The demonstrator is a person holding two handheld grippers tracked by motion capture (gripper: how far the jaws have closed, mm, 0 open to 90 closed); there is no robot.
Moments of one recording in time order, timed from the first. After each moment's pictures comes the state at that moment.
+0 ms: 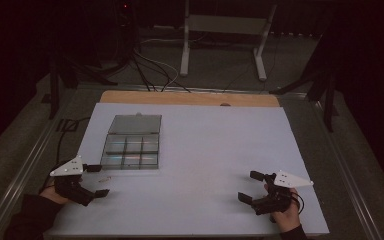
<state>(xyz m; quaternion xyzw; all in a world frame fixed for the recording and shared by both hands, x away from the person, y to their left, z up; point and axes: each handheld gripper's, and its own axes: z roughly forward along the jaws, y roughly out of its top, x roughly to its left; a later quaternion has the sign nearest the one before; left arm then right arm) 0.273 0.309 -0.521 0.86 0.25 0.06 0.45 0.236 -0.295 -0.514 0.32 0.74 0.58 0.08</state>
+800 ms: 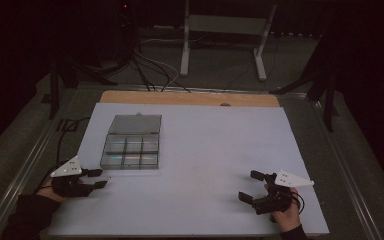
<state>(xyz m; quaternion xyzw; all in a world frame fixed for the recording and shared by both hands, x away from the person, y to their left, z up) 0.277 0.322 -0.533 0.86 0.27 0.10 0.42 0.237 -0.296 -0.513 0.33 0.74 0.58 0.08</state>
